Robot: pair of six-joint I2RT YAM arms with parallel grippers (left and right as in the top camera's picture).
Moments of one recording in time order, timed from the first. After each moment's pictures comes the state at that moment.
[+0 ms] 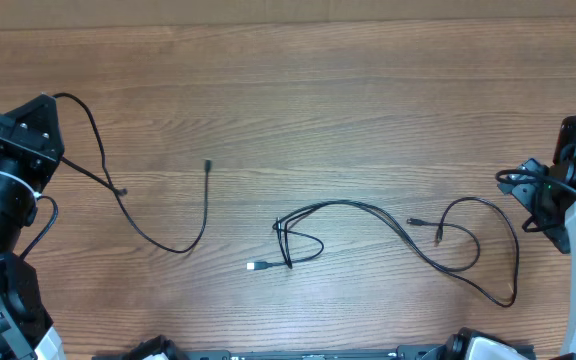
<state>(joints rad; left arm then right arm) 0.47 1.00 1.52 -0.80 0.52 -0.78 -0.33 1.33 1.19 -1.19 0.19 0.58</state>
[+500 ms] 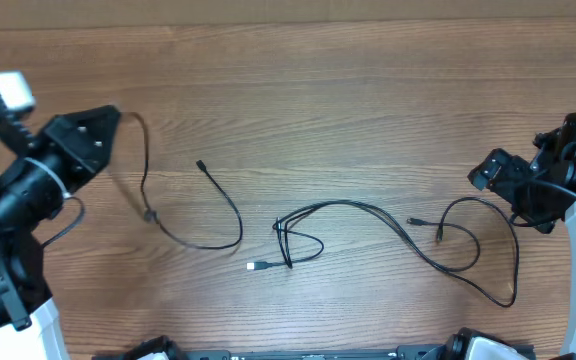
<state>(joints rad) 0.38 1.08 1.52 -0.93 0.77 -0.57 -0.33 1.33 1.19 -1.14 -0.21 0.26</state>
